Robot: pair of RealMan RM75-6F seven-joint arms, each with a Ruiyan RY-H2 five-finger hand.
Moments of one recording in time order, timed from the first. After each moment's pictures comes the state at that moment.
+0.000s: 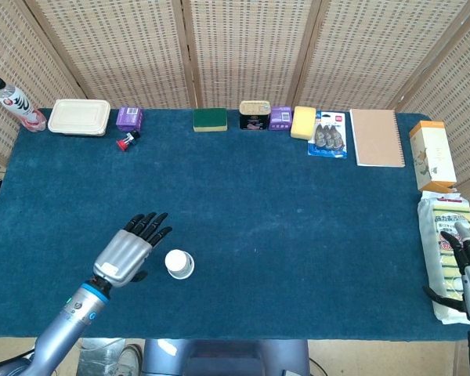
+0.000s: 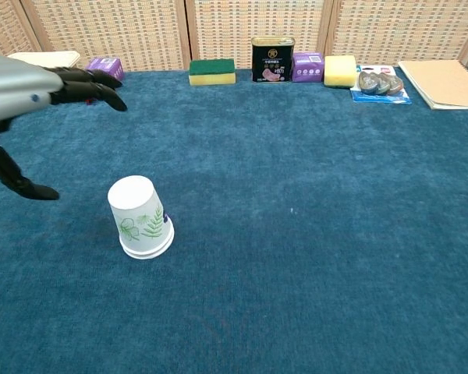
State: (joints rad) left arm -0.49 -1.25 -0.12 -2.07 1.21 1.03 0.83; right arm 0.02 -1.04 0.06 -1.61 -1.50 1.52 0.15
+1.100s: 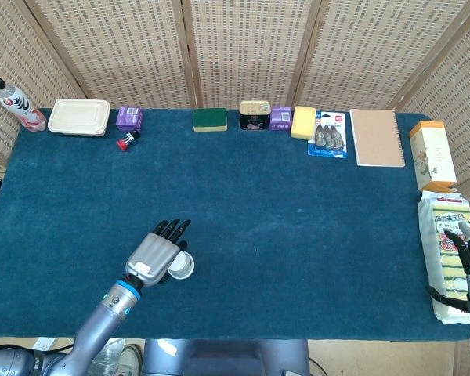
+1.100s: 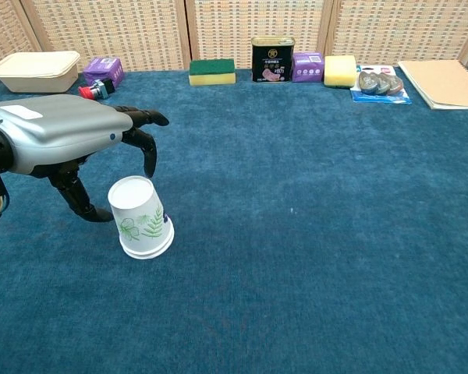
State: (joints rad) left arm -0.69 -1.42 -0.07 -2.04 0.92 1.13 1.01; right arm 0.02 -1.02 0.06 -1.60 -1.50 1.51 0.20
